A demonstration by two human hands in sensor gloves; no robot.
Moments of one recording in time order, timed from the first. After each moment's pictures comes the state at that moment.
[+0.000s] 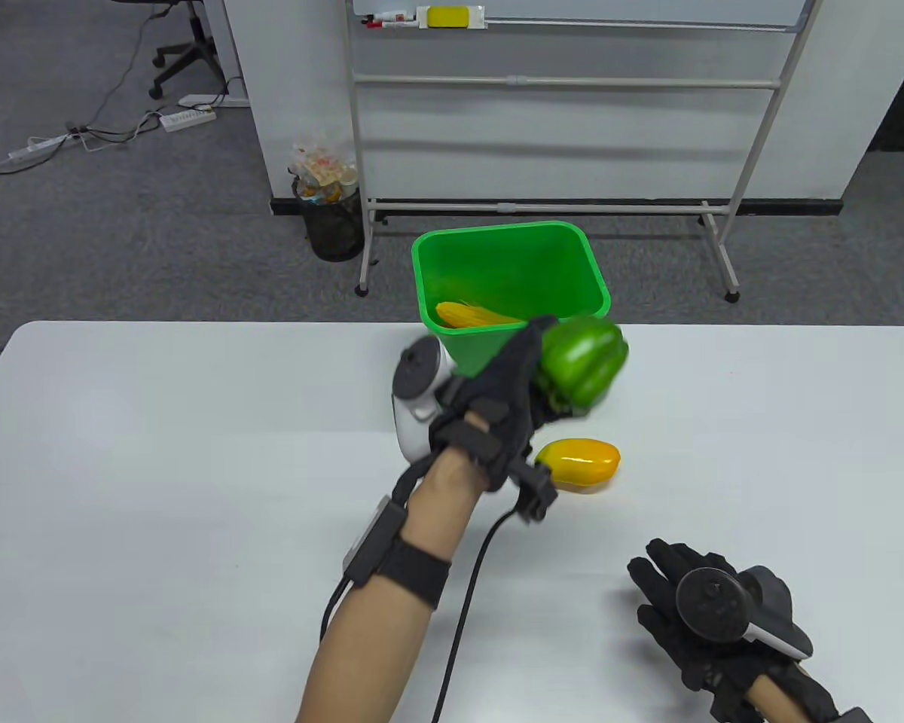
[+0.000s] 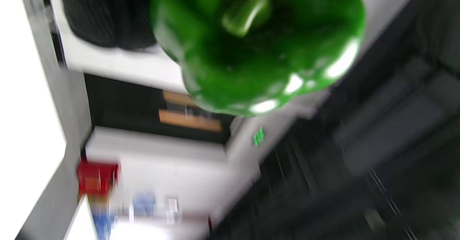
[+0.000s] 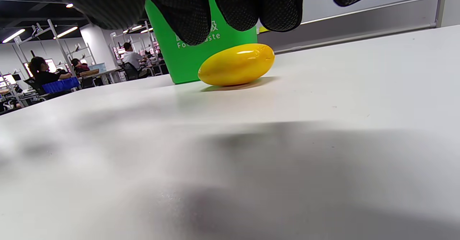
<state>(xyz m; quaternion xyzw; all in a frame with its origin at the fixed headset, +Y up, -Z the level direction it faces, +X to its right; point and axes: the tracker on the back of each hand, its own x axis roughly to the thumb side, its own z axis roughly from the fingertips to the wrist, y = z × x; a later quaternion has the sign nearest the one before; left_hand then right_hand) -0.028 -0.539 -0.449 -0.10 -0.17 0.77 0.61 0.246 -0.720 -0.284 0.17 0.05 0.98 0.12</state>
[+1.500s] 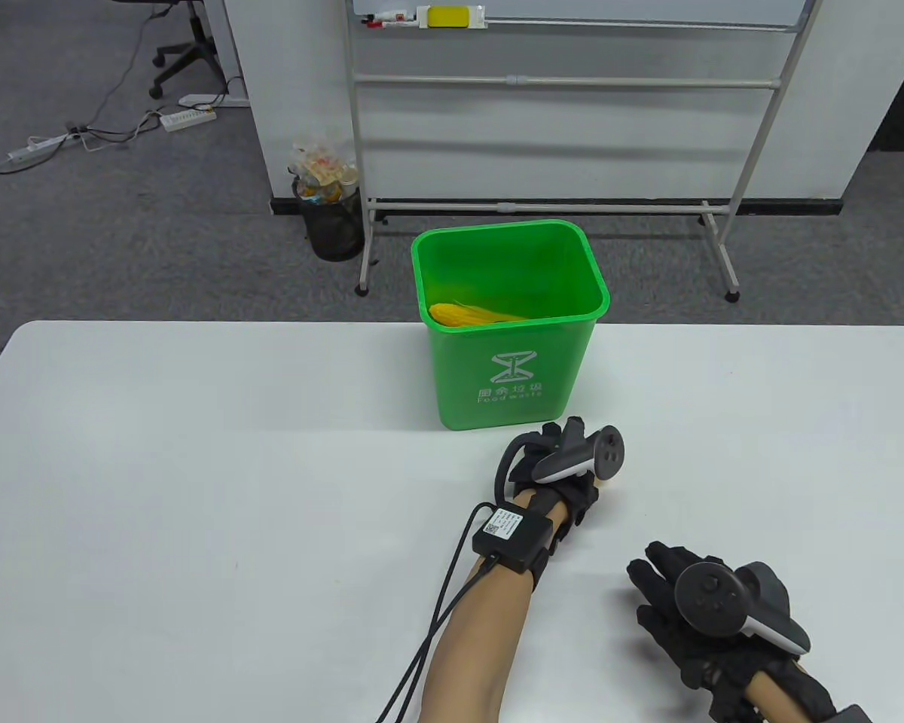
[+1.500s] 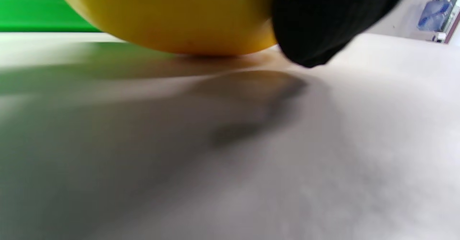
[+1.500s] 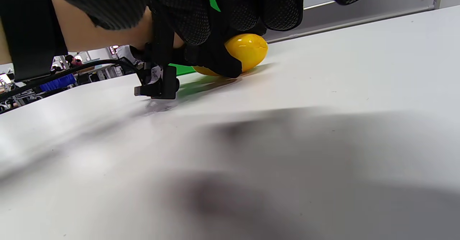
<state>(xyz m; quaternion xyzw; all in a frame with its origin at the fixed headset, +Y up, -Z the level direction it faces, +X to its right) 0.113 -0.768 -0.490 -0.09 -0.22 0.01 0.97 0.247 -0.726 -0.288 0.17 0.07 0.98 0.13</state>
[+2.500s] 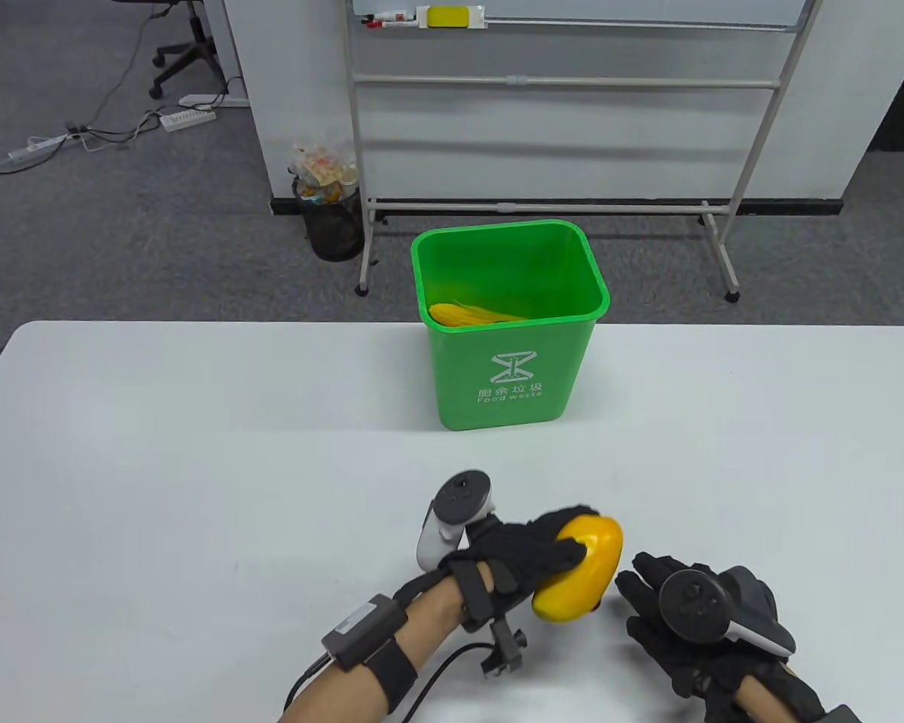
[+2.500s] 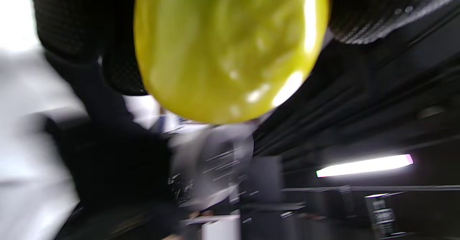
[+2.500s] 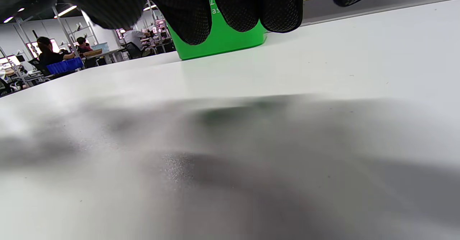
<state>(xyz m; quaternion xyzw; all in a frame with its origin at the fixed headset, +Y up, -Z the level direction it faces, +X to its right) 0.007 -0.662 -0.374 -0.25 -0.36 0.68 0.58 0.234 -0.732 -0.285 0.19 0.09 0.97 0.11</state>
